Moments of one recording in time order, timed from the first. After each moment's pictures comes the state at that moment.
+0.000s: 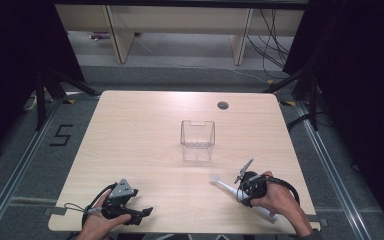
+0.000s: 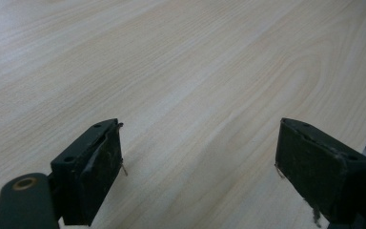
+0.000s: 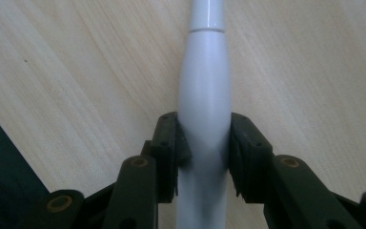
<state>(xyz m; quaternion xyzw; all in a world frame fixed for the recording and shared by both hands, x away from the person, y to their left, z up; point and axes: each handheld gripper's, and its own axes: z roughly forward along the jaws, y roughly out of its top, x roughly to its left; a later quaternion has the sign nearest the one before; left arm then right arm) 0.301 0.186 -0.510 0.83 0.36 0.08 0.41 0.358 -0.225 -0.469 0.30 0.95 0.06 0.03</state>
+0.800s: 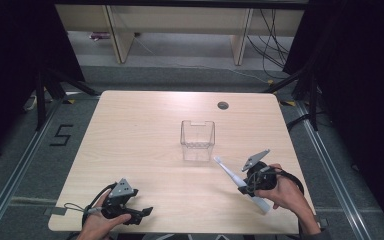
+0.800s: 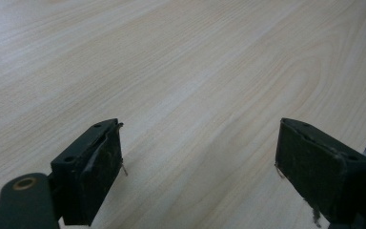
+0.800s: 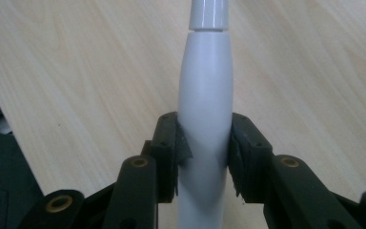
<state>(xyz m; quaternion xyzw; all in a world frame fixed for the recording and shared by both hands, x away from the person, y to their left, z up) 0.303 0.187 -0.509 0.84 0.36 0.08 0.40 0.365 -0.241 -0.442 0.30 0.93 0.21 0.05</state>
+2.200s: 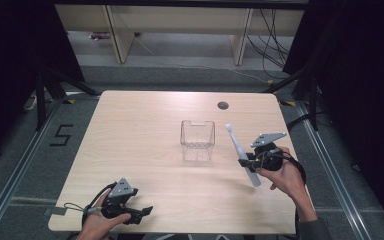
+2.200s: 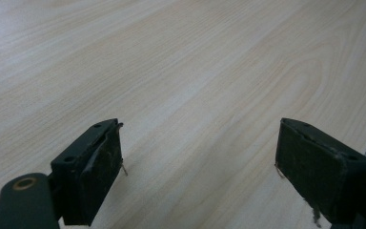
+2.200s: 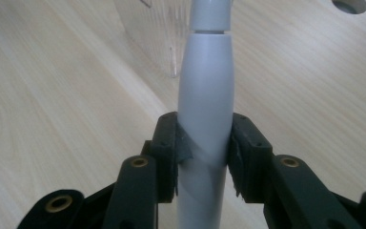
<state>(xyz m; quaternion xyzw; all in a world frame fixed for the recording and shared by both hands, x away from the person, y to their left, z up) 0.302 0.186 -0.509 0.83 0.36 0.08 0.41 0.398 -0.254 -0.413 0.34 0.87 0.33 0.13</state>
